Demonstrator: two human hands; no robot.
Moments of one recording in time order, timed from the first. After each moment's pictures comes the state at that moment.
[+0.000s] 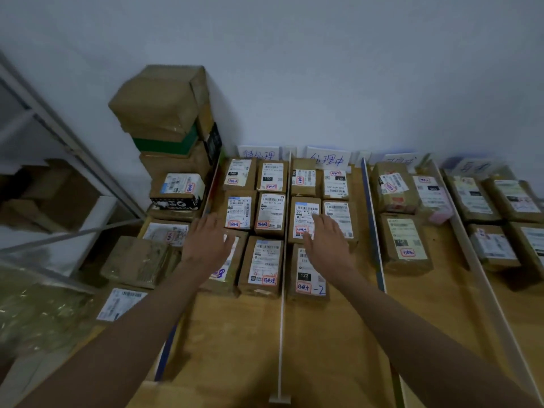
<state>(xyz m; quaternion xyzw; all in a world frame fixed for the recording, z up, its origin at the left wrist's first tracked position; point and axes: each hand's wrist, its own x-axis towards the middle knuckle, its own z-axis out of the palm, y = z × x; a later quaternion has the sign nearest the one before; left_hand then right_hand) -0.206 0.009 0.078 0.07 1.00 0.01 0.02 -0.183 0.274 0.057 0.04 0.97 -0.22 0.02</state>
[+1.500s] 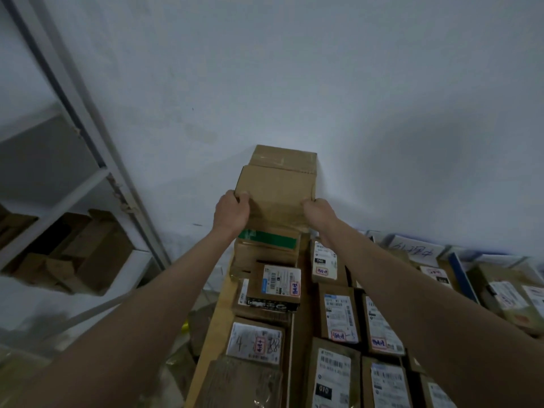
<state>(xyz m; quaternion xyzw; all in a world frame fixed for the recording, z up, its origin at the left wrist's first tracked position) -0.497 -0.232 0.189 -0.12 0.88 0.46 -0.02 -0.487 -0.052 0.212 0.20 0.81 -0.54 0.10</state>
